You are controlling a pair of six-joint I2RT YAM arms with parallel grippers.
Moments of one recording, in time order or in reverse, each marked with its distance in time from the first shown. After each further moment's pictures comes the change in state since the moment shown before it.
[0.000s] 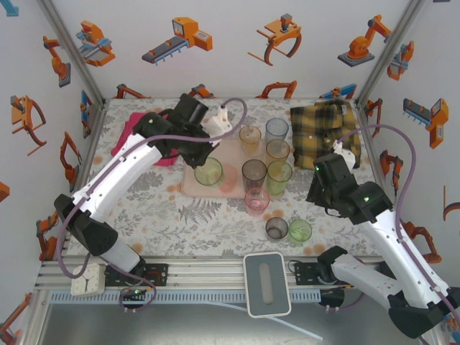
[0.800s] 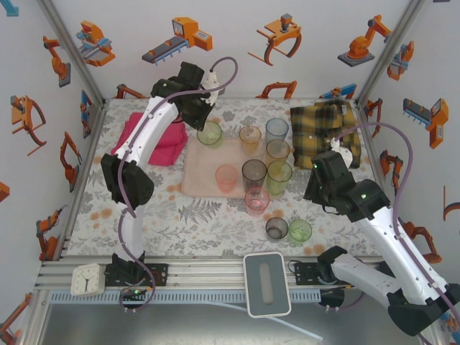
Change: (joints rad) left arm 0.221 0.531 0.495 0.011 0.010 -0.065; right arm 0.000 0.024 0.000 0.038 -0.019 0.000
